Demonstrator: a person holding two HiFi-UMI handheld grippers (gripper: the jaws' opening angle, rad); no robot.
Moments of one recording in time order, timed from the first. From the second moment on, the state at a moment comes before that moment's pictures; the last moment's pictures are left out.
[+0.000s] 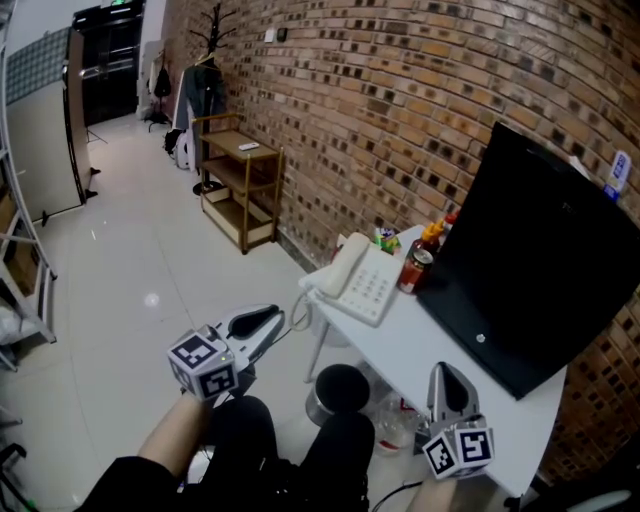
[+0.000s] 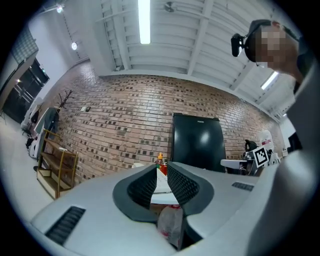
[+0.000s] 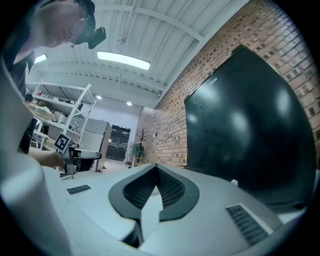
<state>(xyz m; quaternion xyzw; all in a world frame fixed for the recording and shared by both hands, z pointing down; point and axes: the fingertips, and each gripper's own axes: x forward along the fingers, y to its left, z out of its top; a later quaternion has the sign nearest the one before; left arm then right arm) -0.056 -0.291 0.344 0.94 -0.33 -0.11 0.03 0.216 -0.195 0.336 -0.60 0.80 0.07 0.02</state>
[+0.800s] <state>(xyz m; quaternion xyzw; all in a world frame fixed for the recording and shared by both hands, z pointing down) 0.026 -0.426 0.321 0.92 -0.38 -0.05 0.02 0.251 -0.282 0.312 -0.60 0.80 0.09 0.00</state>
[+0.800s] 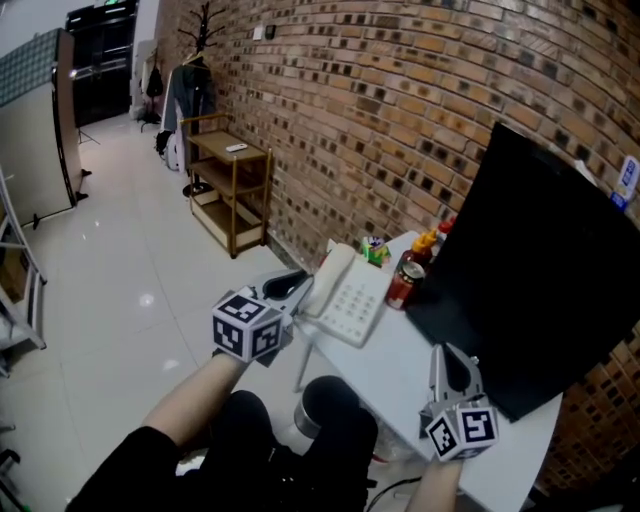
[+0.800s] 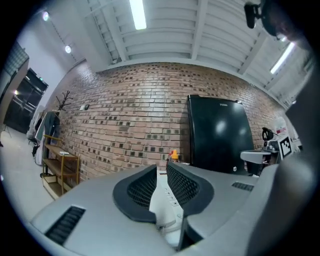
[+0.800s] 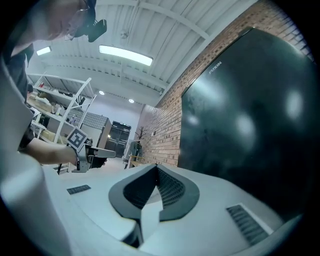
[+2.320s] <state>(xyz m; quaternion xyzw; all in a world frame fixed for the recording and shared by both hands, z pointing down) 0.096 -0.516 0.382 0.88 -0.44 0.15 0.11 0.232 -0.309 0.329 -0.57 0.81 0.08 -0.01</state>
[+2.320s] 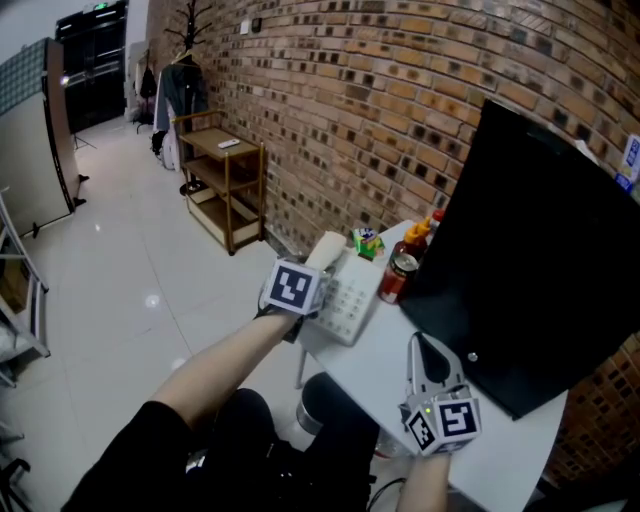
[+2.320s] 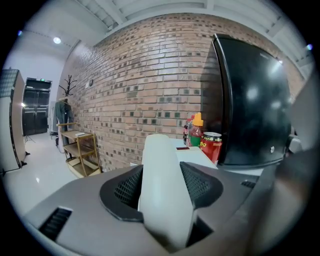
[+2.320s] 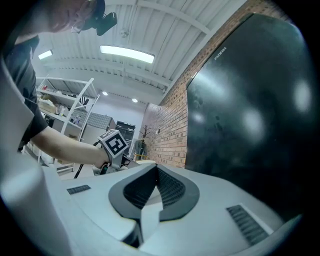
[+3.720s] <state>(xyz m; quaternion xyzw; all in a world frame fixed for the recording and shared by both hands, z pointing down) -0.027 -0.372 0.249 0.95 -0.06 -0.30 0.06 0.254 -0.291 0.332 -0.58 0.81 0.06 -0.02</state>
